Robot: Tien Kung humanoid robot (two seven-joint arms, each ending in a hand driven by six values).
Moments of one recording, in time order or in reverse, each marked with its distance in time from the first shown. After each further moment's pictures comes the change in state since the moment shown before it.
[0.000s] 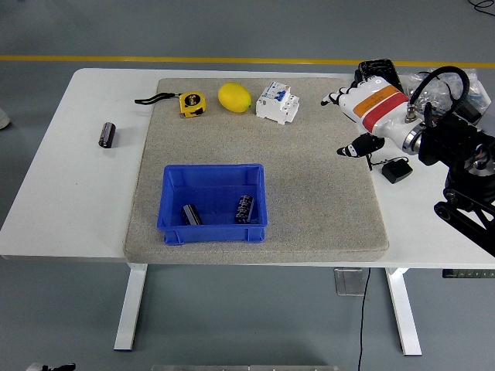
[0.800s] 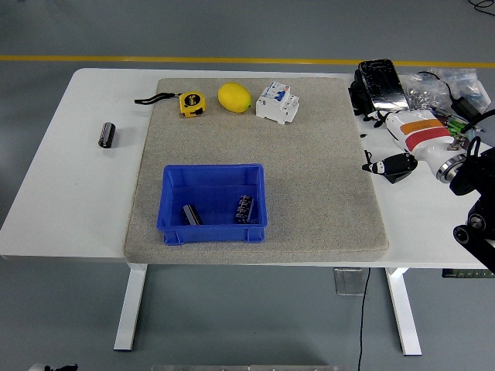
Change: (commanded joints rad) left arm 0.004 -0.007 -0.004 0.001 0.007 -0.004 -0.001; right arm -0.183 0.007 0.120 -0.064 0.152 -0.133 0.021
